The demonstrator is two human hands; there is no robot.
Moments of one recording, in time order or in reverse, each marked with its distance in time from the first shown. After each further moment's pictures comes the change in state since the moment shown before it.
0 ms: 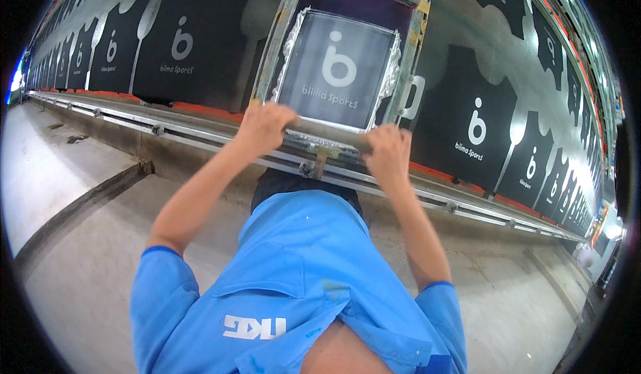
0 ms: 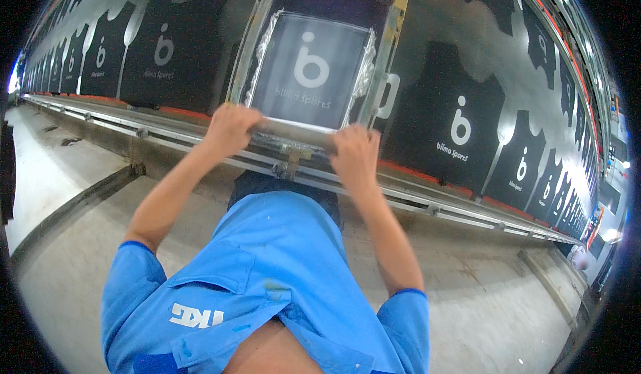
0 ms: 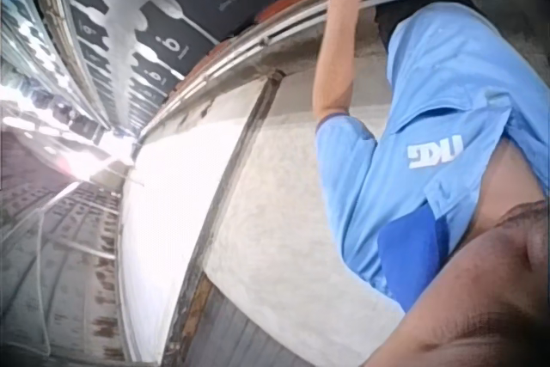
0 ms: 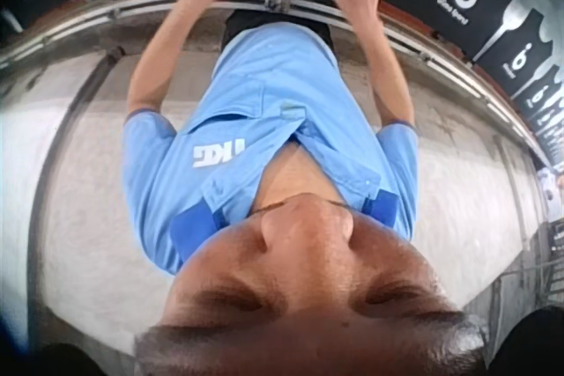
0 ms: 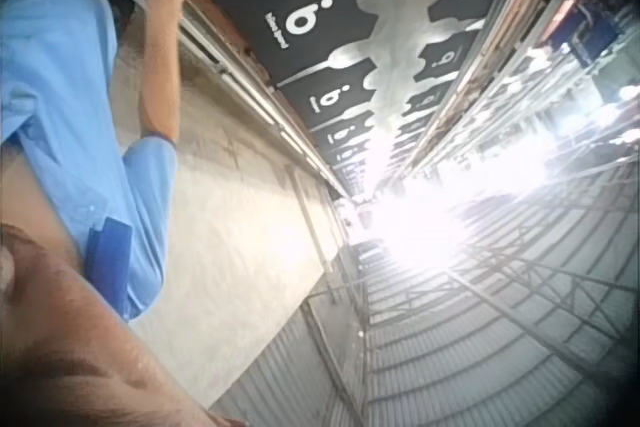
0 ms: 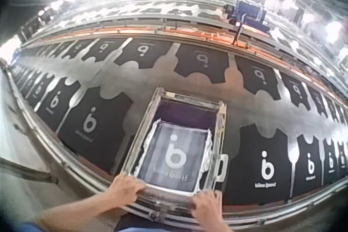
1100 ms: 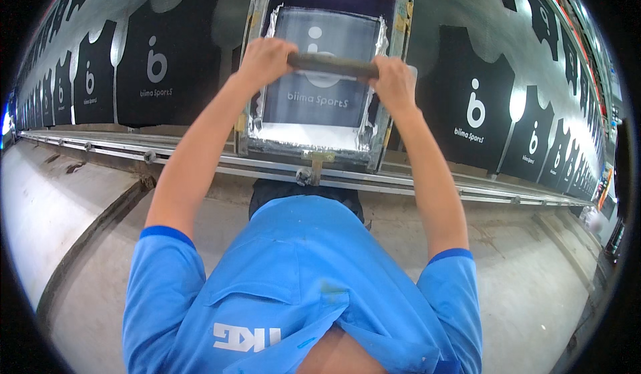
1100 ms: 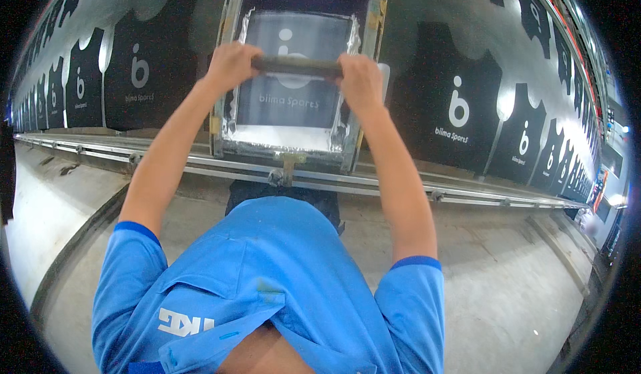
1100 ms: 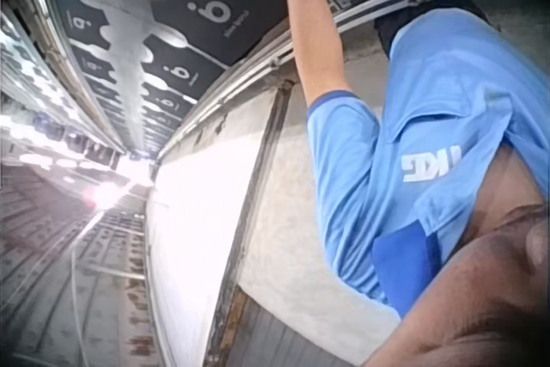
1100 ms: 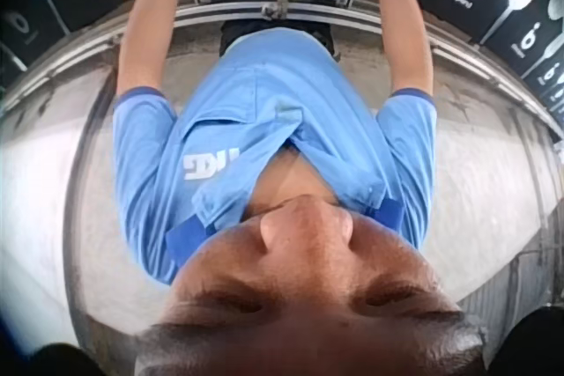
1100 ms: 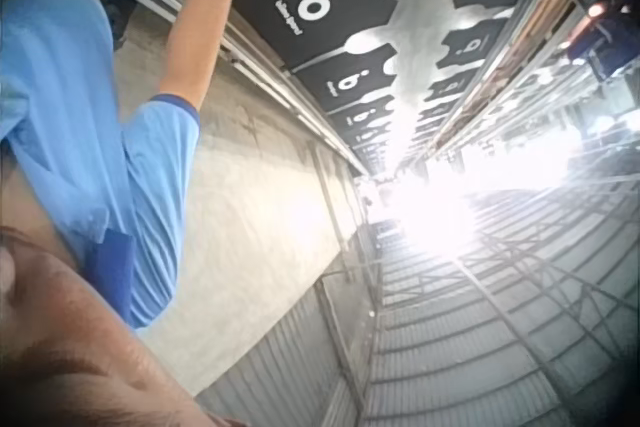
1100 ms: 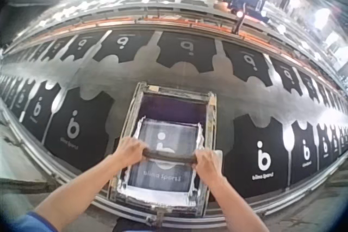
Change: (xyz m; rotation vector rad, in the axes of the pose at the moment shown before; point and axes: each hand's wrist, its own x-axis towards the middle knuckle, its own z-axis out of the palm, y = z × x) left_hand 0.164 -0.055 -0.023 -0.001 0.098 0.051; right_hand 0.137 0.073 0.007 0.050 0.135 0.156
